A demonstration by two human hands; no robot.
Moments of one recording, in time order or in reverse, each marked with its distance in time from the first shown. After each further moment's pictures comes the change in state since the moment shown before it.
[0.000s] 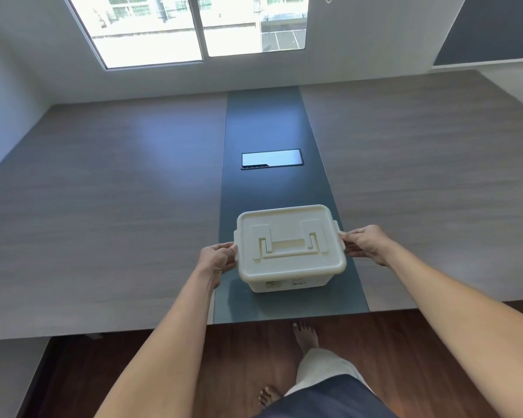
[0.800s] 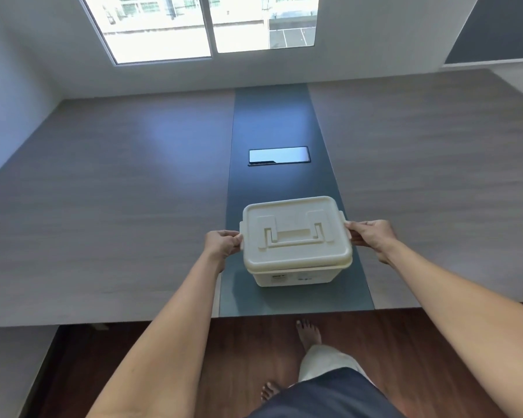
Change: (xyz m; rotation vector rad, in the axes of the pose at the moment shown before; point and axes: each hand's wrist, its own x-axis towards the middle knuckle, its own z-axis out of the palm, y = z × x) left_hand -0.011 0.024 0.002 0.113 0.022 0.091; right_hand 0.002 0.002 0.011 0.147 0.144 -0.104
